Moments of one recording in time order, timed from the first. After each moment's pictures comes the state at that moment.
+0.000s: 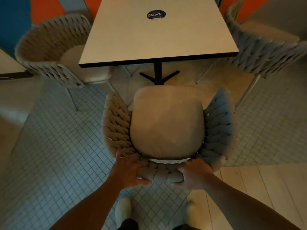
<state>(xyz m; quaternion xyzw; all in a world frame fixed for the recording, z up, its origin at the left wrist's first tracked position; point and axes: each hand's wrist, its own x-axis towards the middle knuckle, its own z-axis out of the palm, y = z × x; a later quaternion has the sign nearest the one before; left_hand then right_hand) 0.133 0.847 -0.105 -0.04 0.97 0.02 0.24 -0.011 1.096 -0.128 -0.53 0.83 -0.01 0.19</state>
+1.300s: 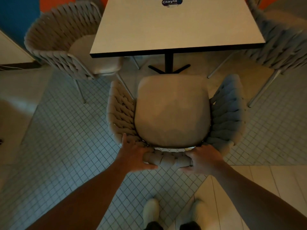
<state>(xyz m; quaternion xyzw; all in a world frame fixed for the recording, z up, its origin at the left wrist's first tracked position) 0.114 0.797 -0.114 -0.05 0.96 0.00 0.26 -0.031 1.055 -0.127 -0.51 0.85 -0.01 0.14</state>
